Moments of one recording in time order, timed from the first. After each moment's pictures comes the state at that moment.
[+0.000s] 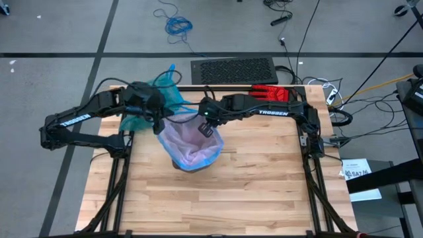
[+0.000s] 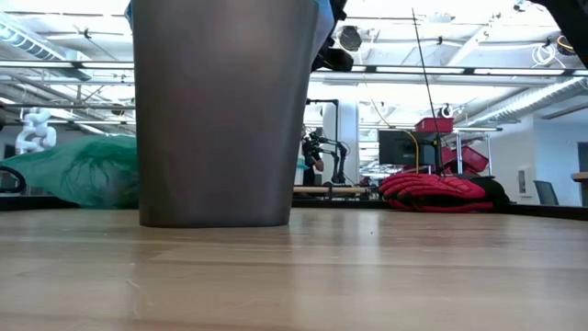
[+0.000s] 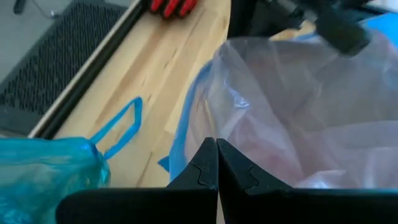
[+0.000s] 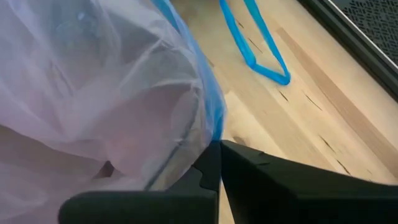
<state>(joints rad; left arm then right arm) 0.35 0.99 1.15 -0.88 0.10 -0.04 -0.11 2.01 2.00 -1.06 0.22 0.52</state>
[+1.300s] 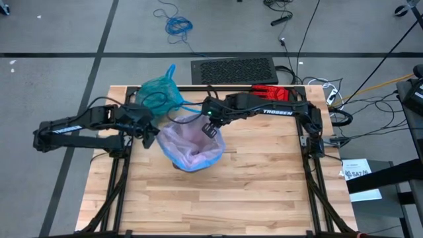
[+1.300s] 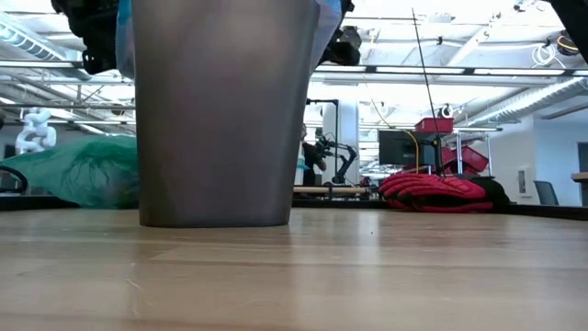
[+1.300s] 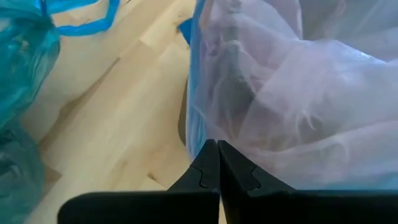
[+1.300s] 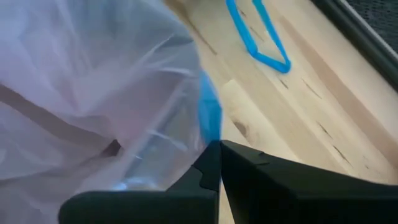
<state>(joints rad) 0.21 0.71 0.84 -0.94 0.09 -0.44 -0.11 1.98 2.00 -1.11 0.19 0.52</state>
